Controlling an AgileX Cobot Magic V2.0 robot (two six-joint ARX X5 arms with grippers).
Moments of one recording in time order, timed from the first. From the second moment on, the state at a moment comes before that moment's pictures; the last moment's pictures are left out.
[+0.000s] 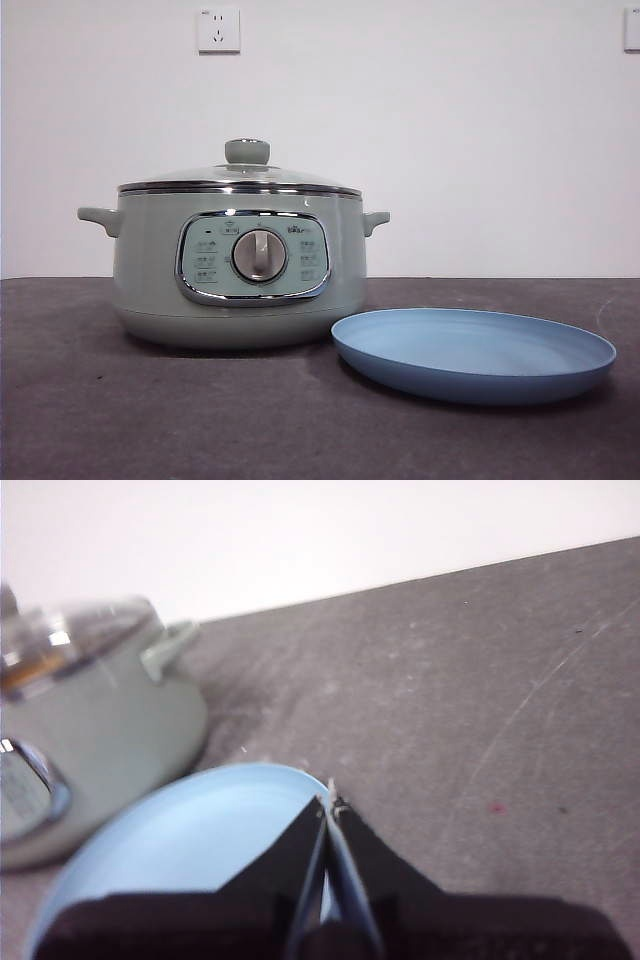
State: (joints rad) left arm 0.01 0.00 0.03 -0.16 0.13 -0.13; right arm 0.08 0.00 0.02 -0.13 -0.18 0.23
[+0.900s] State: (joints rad) left arm 0.01 0.42 0.68 -0.51 0.53 -0.16; right arm 0.08 0.71 0.84 -0.55 -0.75 0.03
